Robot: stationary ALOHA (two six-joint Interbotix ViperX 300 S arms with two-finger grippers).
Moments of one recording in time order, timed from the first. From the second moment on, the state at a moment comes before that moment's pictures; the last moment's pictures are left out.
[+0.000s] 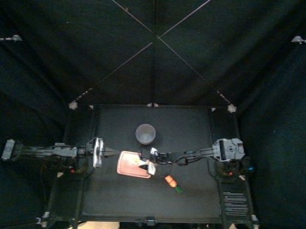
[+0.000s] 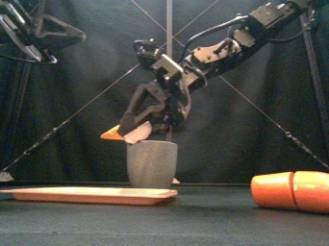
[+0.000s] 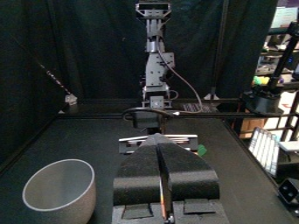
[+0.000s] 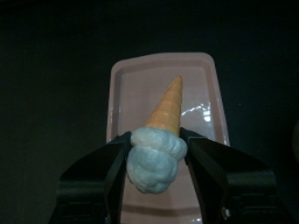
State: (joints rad) left arm 0.03 -1.00 1.22 0.01 -0.29 0.00; right arm -0.01 0.25 0.35 0.07 0.00 0.12
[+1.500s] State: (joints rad) left arm 0.03 -1.01 1.23 0.01 -0.29 0.01; right arm -0.01 -0.97 1.11 -0.06 -0.21 0.12
